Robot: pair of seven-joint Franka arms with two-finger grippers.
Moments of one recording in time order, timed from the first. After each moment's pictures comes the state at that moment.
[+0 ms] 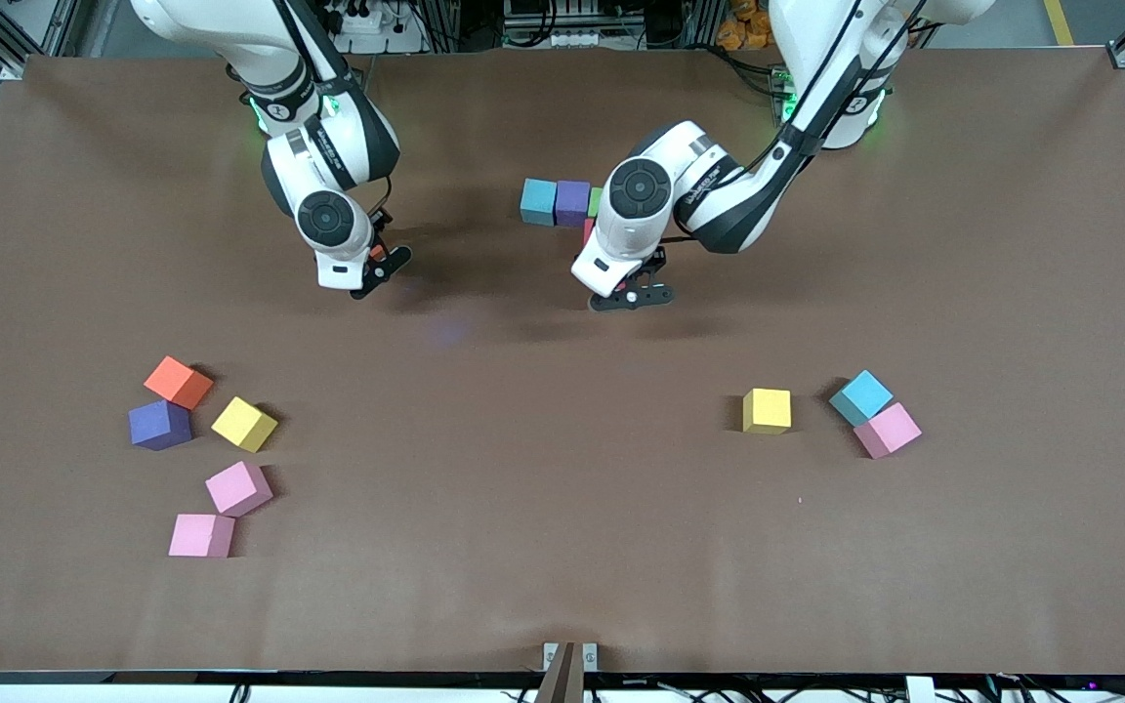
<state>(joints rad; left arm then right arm) -0.50 0.45 -0.34 -1.95 0.00 2.29 -0.93 0.69 0.19 -0.21 -2.54 0.03 2.25 -0.29</state>
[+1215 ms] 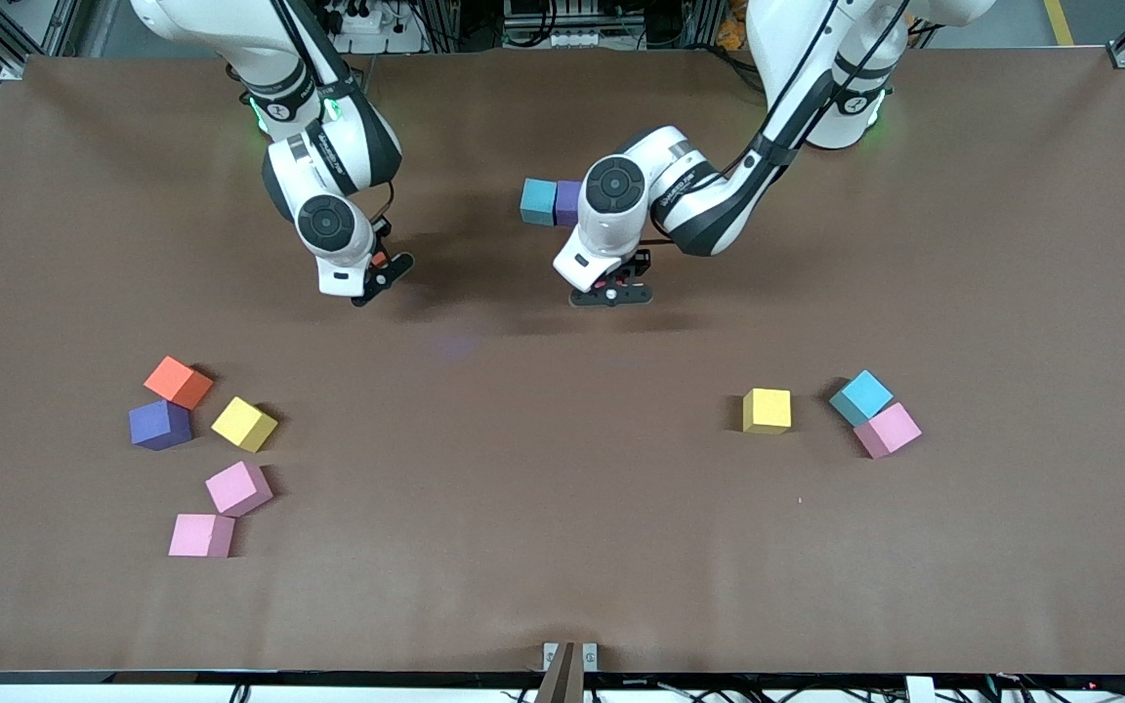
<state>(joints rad) -0.55 0.51 -0.34 -1.94 0.07 2.33 -0.94 0.70 0.19 -0.21 -2.45 0.03 2.24 -0.28</state>
